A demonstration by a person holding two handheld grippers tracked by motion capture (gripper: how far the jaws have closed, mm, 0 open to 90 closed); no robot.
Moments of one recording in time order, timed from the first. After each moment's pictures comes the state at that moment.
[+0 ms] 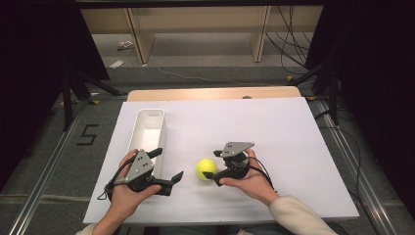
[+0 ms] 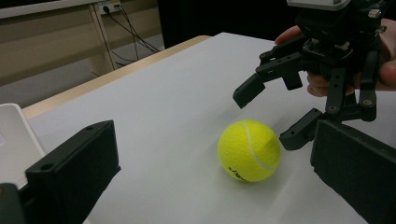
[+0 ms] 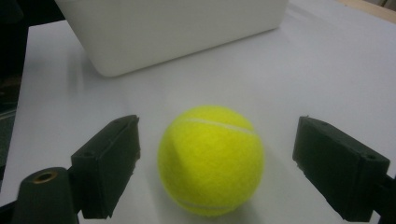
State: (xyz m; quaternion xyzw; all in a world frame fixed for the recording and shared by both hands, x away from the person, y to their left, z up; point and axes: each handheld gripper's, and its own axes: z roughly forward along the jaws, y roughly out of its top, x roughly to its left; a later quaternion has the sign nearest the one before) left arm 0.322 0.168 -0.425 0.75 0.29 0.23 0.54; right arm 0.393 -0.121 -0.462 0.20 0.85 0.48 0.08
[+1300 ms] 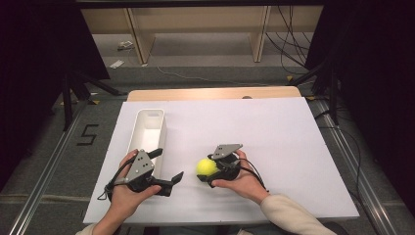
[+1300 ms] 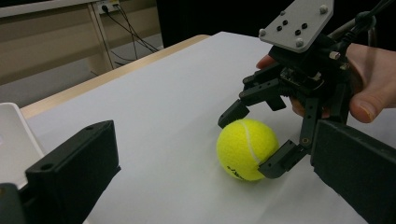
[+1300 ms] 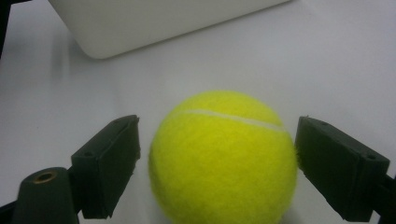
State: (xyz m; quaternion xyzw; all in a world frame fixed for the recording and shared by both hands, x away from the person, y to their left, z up) left arm 0.322 0.168 -0.425 0.75 0.29 0.23 0.54; right arm 0.402 -0.100 -0.485 0.21 0.87 0.45 0.06
